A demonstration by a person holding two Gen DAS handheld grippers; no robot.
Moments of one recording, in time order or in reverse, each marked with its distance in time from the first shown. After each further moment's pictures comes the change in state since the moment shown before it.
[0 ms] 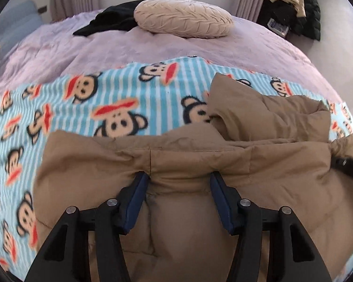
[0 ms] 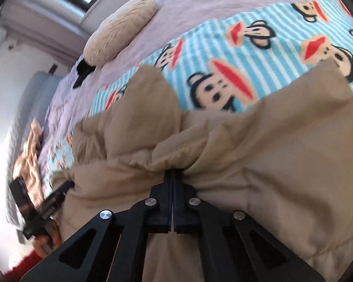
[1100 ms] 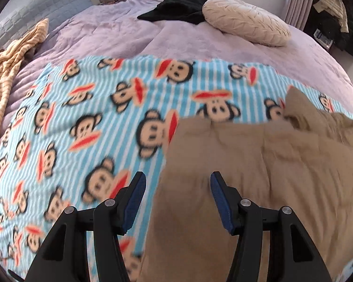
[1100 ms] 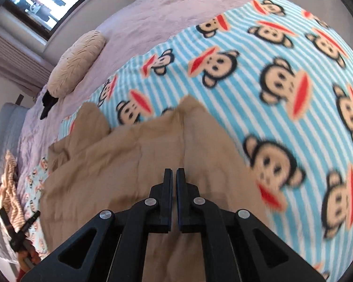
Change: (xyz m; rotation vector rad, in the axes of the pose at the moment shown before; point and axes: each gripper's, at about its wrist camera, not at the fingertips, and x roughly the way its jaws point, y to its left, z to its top) left arm -0.059 0.089 -0.032 -0.179 0.070 0.215; right arm -0.104 -0.050 -0.045 0.148 -0.110 -0.221
